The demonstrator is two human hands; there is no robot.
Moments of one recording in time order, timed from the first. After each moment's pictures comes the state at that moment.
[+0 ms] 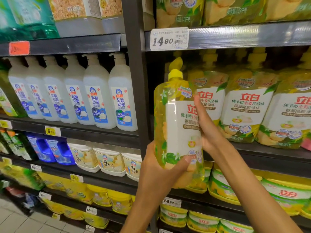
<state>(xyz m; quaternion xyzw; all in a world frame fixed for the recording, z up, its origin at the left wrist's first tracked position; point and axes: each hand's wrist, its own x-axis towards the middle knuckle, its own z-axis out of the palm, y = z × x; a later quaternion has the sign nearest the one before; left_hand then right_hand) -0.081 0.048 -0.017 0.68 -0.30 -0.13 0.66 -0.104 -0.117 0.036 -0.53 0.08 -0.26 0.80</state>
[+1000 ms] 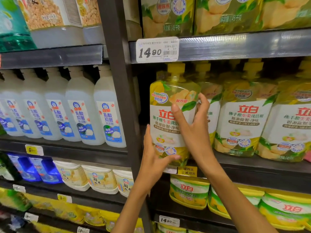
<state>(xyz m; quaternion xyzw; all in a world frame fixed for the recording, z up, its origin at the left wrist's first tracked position) 0.005 -0.030 -0.036 0.61 -0.41 -0.12 0.67 -0.081 -0.112 0.049 -0.70 0.17 -0.48 0.50</state>
